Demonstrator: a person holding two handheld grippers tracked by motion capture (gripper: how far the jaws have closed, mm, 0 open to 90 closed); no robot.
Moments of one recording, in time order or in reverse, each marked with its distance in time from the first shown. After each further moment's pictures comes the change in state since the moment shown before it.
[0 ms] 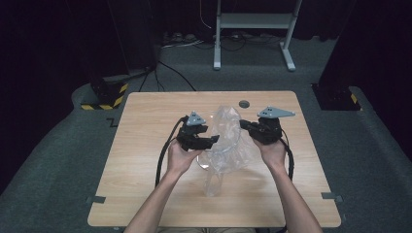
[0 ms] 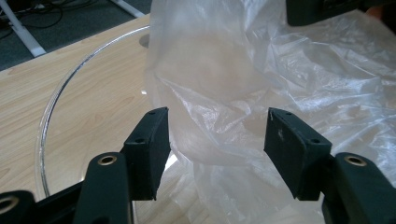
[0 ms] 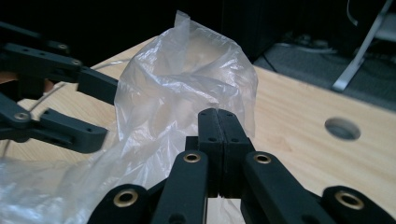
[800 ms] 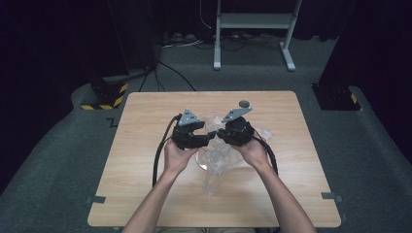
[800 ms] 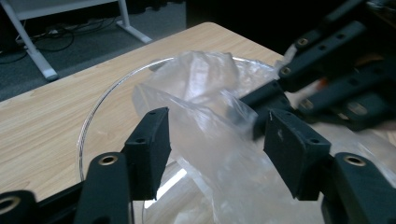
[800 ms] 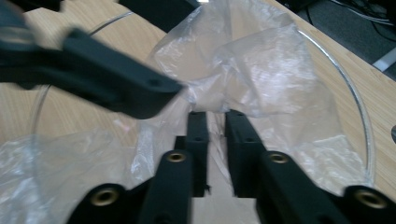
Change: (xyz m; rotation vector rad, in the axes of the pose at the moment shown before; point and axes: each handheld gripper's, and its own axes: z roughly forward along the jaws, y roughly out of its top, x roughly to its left) left arm 0.003 0.003 -0.015 -0.084 0.029 -0.011; right arm 0.052 0.020 0.051 0.293 0.088 -0.215
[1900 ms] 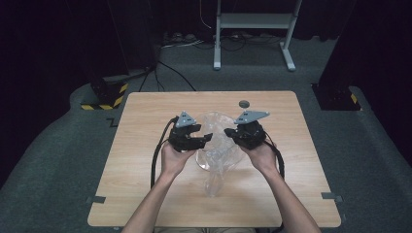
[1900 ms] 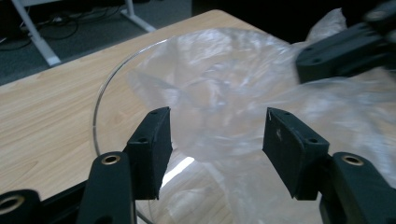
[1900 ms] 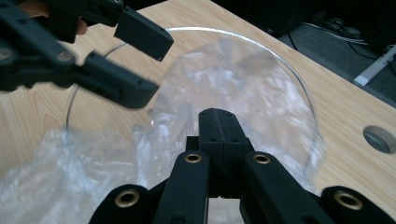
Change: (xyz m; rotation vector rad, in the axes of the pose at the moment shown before) left arm 0.001 -0.009 -0.011 0.009 -0.005 0.002; right arm 0.001 -0.013 -0.032 -0.115 -0.036 0.040
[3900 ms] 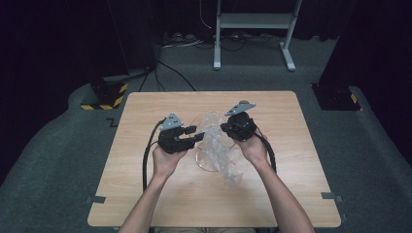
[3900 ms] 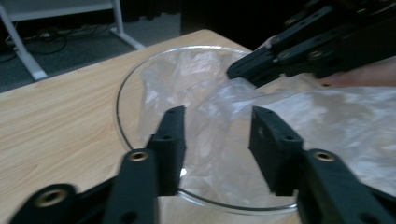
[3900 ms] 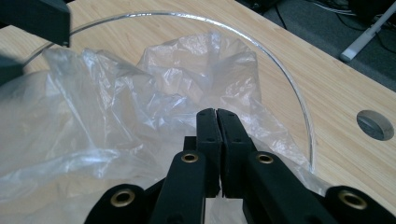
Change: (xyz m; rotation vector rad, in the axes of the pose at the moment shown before) left arm 0.014 -0.012 -0.025 -0.088 -0.067 -0.027; right arm -0.012 0.012 0.036 0.095 -0.063 0.046
